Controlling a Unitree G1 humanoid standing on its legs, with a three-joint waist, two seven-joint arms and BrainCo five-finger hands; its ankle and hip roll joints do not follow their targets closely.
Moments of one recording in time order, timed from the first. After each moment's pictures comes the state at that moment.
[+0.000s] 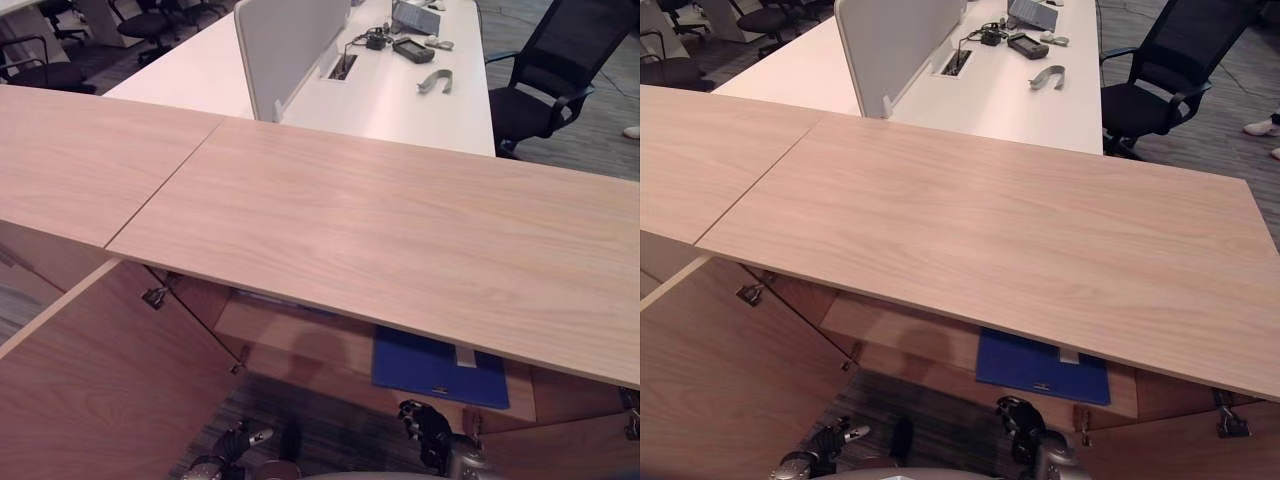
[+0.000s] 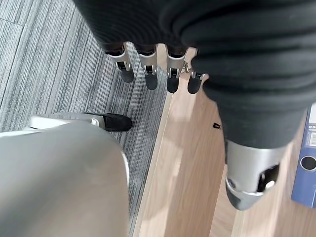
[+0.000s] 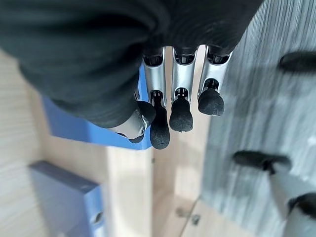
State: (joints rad) left arm 0.04 0.23 -0.16 1.10 -0.23 -0.11 -0.08; right arm 0.01 -0.20 0.28 0.99 0.50 -0.06 0.08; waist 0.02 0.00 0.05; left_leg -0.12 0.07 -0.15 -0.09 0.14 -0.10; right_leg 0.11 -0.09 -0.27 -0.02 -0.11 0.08
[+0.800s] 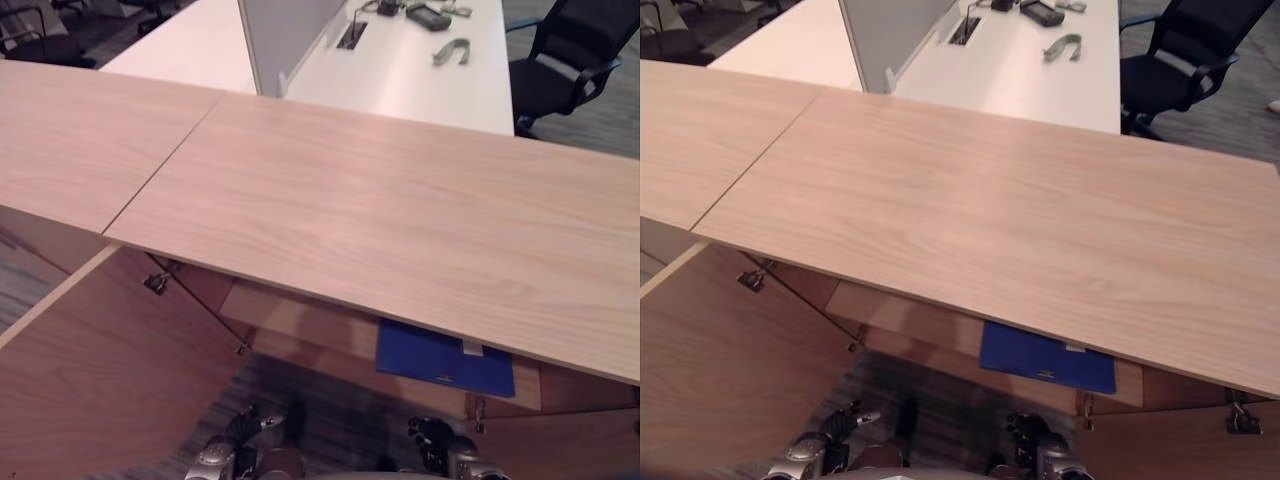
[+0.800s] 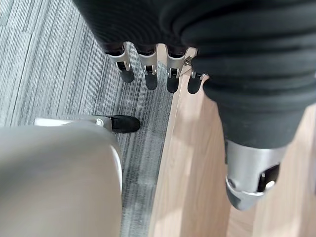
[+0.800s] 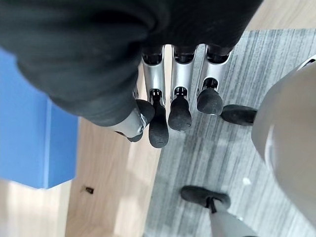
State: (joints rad) left arm -0.10 0.20 -0.25 1.15 -0.24 -0.11 -0.03; right arm -0.16 -0.18 0.25 1.21 0.41 -0.03 -0.03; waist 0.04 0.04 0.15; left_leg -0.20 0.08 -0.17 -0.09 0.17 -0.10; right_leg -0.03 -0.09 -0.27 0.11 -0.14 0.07
